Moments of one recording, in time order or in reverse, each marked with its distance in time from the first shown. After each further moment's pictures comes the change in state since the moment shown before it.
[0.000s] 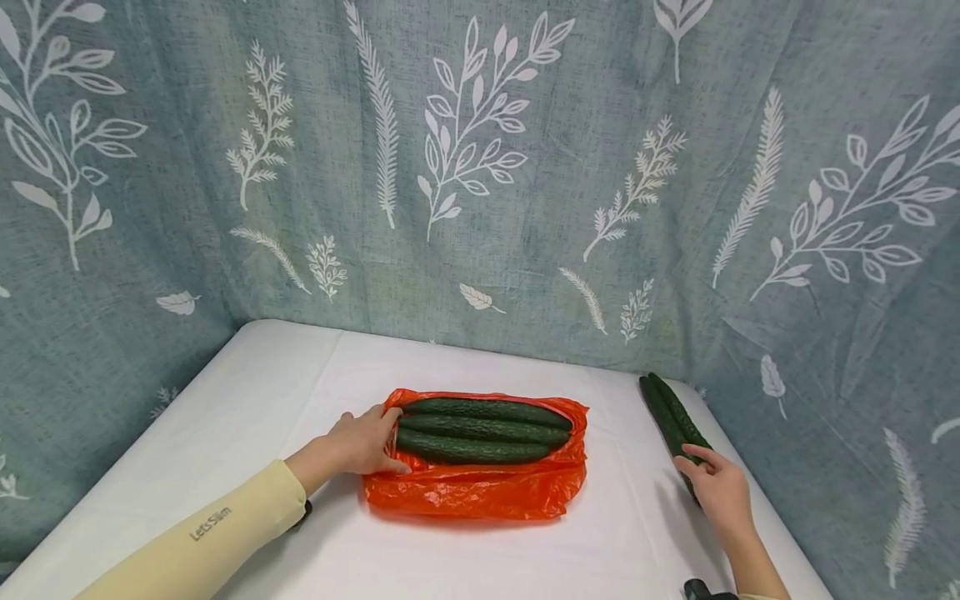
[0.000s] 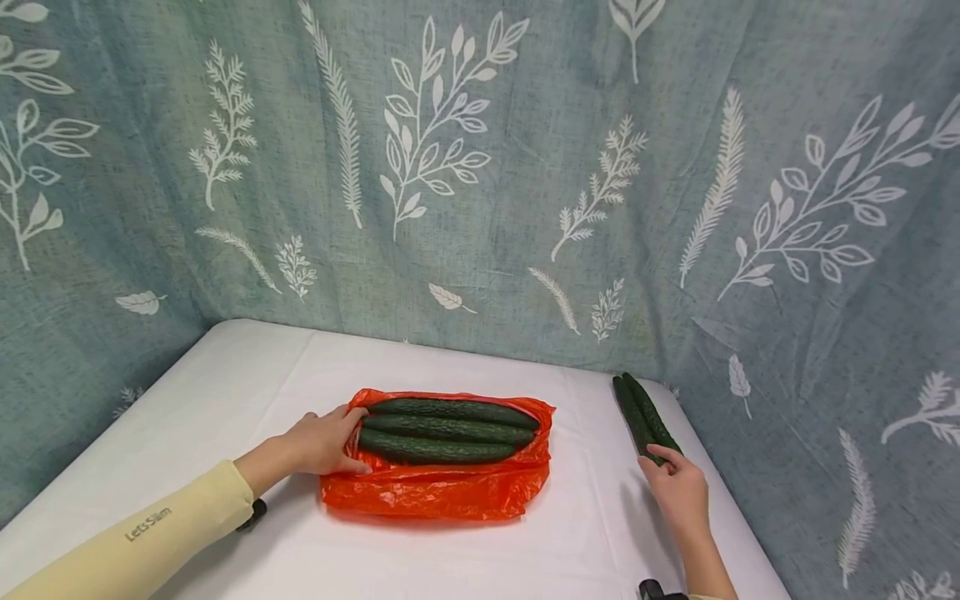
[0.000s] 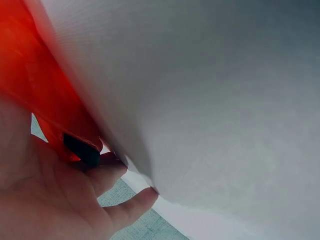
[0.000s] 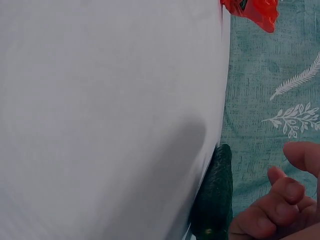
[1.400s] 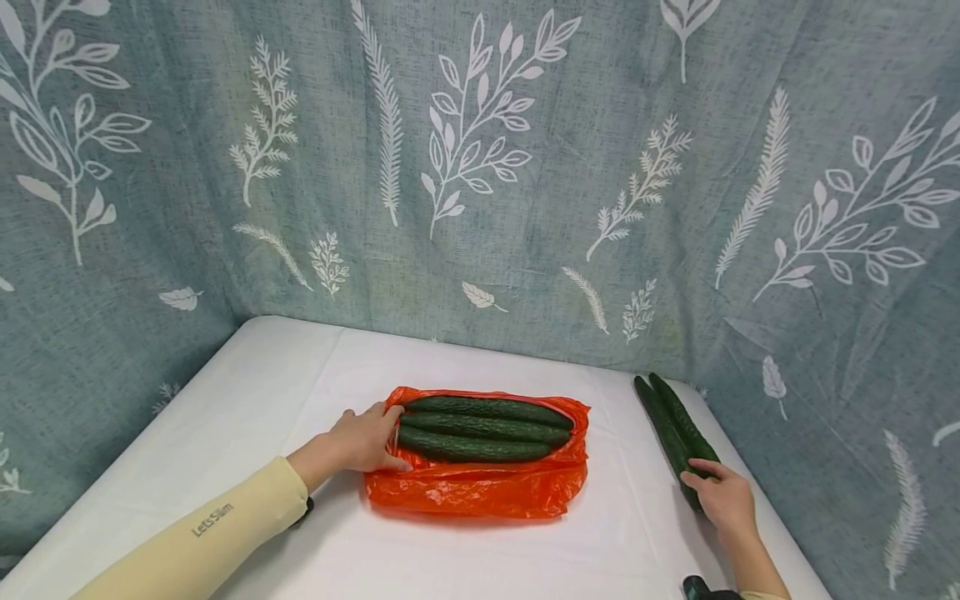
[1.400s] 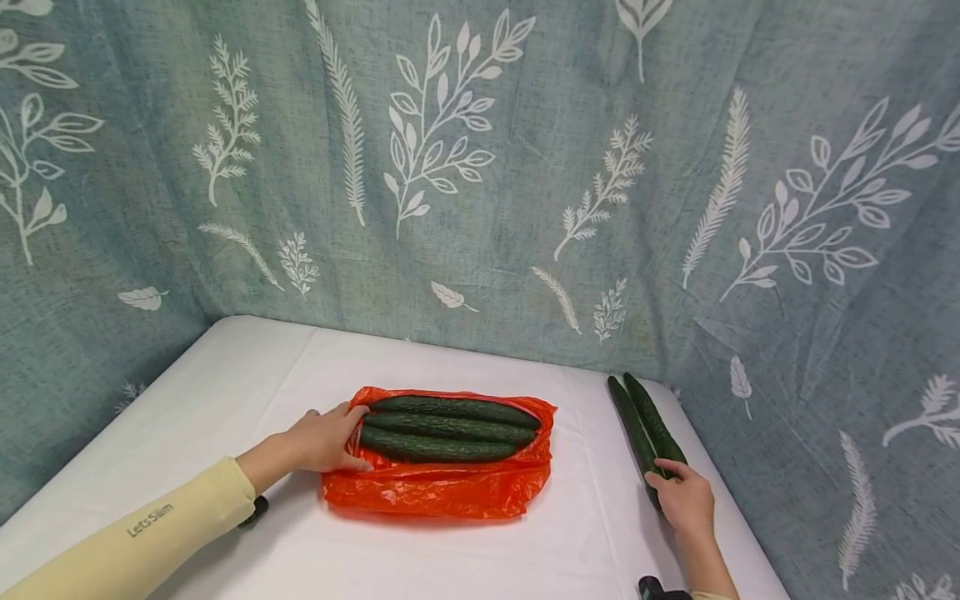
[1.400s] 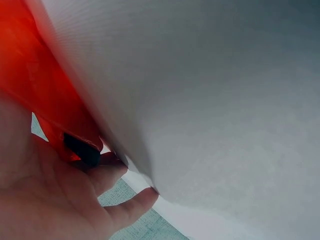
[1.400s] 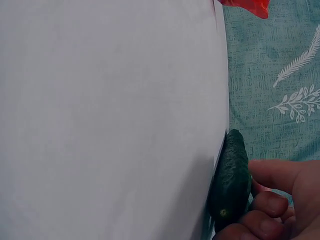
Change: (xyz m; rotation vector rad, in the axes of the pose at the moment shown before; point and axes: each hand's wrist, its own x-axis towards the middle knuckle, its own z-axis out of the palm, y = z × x) left_hand 0.000 -0.002 -0.001 -0.006 -0.008 0.009; right_hand 0.009 0.018 0.008 0.020 0.072 0.109
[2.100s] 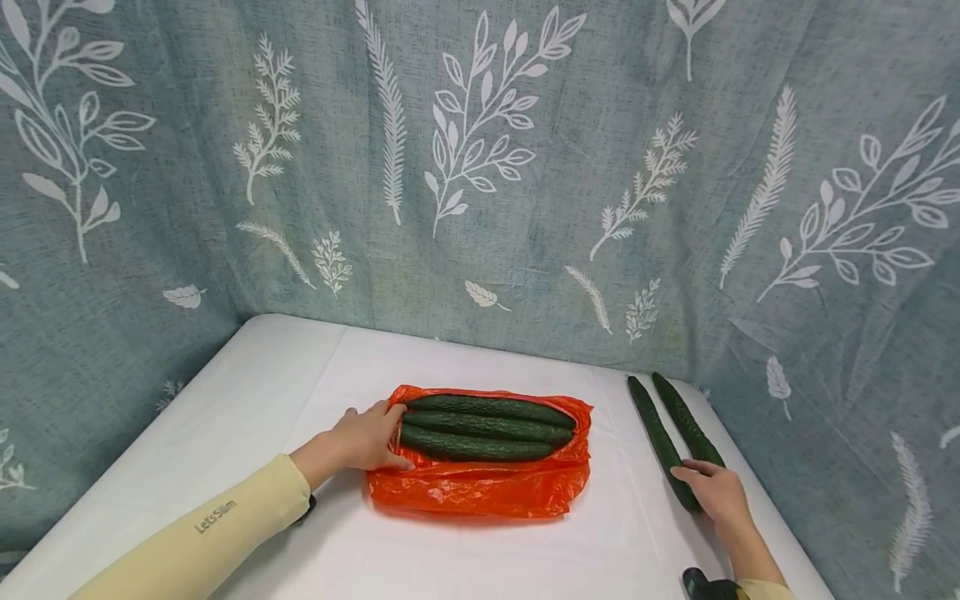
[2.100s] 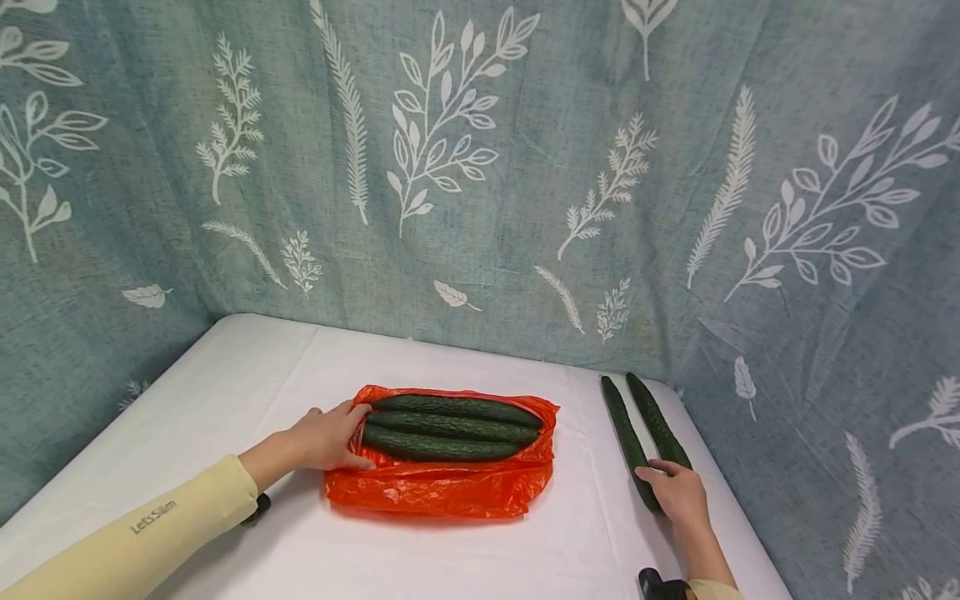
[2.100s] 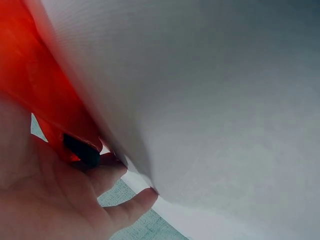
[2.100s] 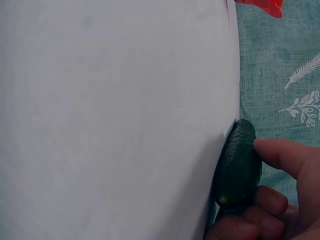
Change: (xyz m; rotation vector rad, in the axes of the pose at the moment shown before) left_hand 0.000 0.001 -0.001 0.003 -0.004 -0.003; right_hand 0.007 -0.009 0.004 -0.038 -0.204 0.069
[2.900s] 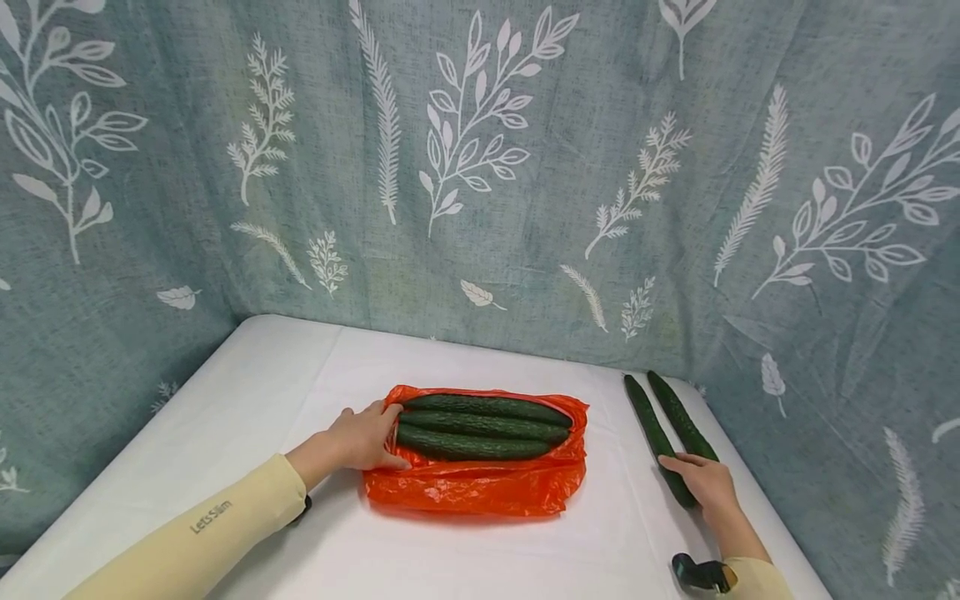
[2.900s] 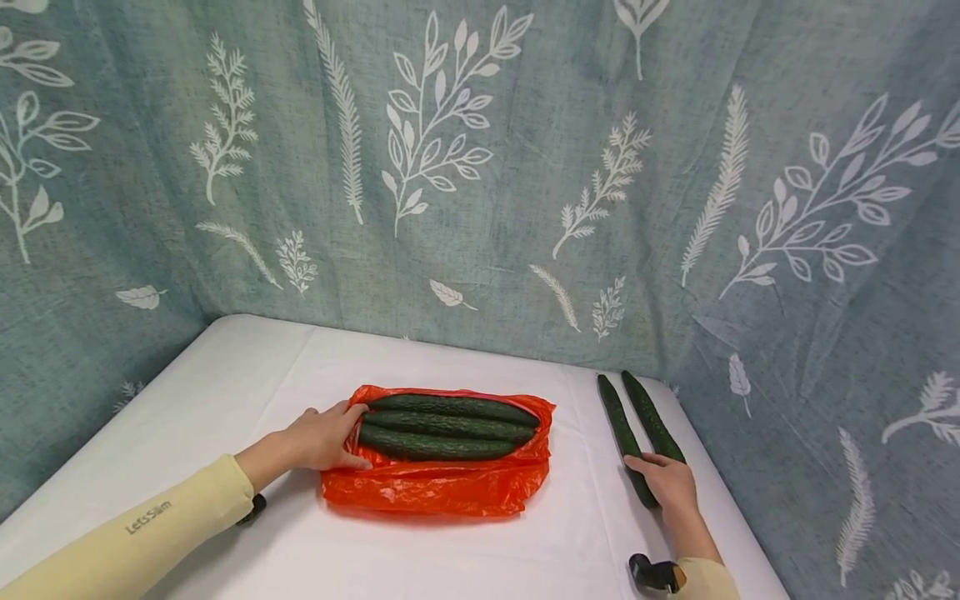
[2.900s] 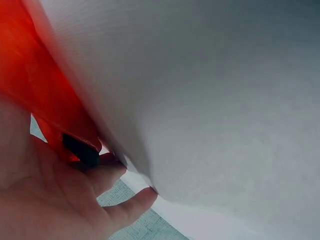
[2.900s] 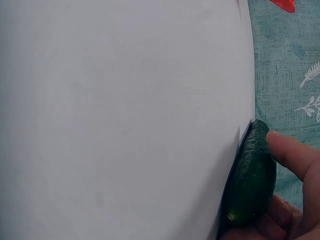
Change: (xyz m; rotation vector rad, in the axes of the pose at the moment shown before) left_hand 0.000 0.000 0.000 -0.001 -0.009 -0.011; right_hand 0.011 -0.002 0.002 0.072 -0.029 0.046
